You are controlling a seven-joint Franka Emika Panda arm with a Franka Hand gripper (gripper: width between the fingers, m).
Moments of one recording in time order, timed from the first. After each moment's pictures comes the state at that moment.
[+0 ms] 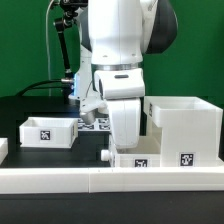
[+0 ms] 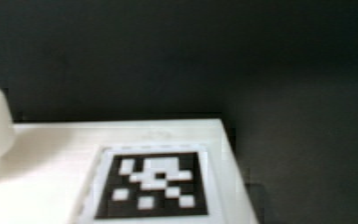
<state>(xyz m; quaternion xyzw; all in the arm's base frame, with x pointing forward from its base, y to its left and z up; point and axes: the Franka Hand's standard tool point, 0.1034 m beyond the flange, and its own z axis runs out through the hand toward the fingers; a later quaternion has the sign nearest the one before) 0.547 0.007 0.012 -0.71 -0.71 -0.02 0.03</state>
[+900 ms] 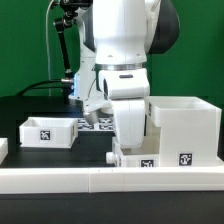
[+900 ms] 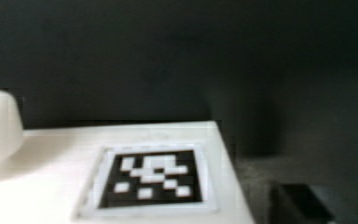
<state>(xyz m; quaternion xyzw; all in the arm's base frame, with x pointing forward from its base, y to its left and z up) 0.547 0.012 0.012 -0.70 -0.71 -0.02 0.03</state>
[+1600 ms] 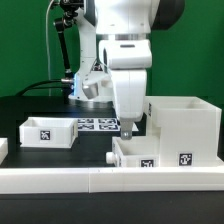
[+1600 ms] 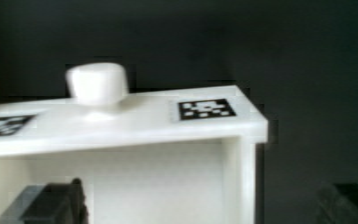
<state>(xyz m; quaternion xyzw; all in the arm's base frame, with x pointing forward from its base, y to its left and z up) 0.567 0.007 0.063 -0.72 -0.70 -0.01 0.02</state>
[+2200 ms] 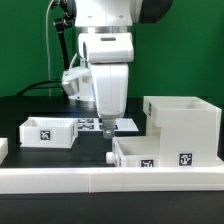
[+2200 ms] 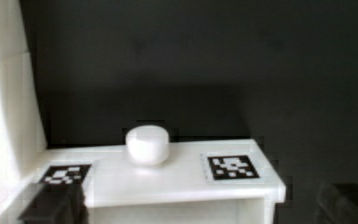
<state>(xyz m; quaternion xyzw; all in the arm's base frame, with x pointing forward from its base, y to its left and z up) 0.578 -0.028 0.067 -0.70 -0.71 0.00 0.03</state>
